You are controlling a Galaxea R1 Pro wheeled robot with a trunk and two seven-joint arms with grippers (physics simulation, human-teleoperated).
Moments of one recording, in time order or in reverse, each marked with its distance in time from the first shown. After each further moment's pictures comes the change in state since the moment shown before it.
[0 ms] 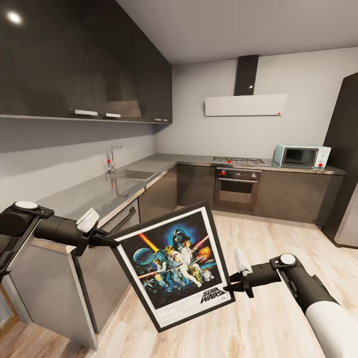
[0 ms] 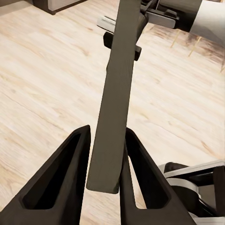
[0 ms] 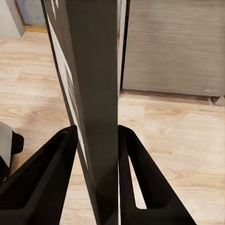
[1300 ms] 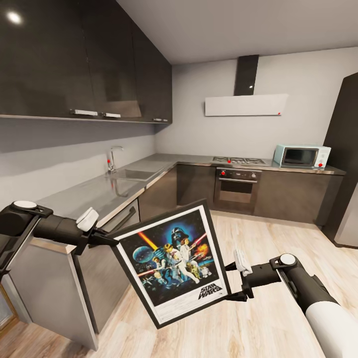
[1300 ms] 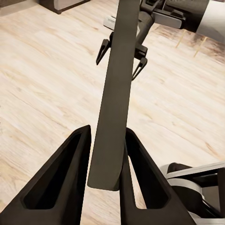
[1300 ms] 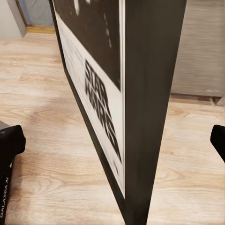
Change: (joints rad) left arm -0.001 -0.002 0.013 0.000 -0.022 0.009 0.000; right arm 0.001 0.000 0.000 0.001 -0.002 0.002 0.005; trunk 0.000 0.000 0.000
